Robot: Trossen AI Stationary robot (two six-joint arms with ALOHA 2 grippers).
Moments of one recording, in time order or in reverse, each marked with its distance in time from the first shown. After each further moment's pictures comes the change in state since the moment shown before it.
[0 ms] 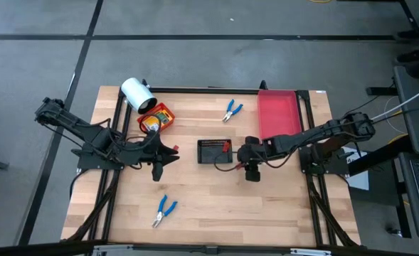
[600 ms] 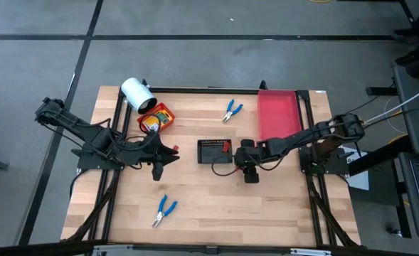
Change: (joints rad) left arm 0.000 0.000 0.000 0.000 0.001 -0.036; right arm -0.009 0.121 0.000 0.071 -0.011 -0.113
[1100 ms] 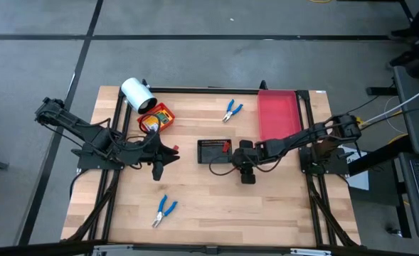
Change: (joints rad) left arm 0.000 0.000 0.000 0.008 0.000 -0.013; right arm 0.015 0.057 0.005 0.046 0.002 0.064
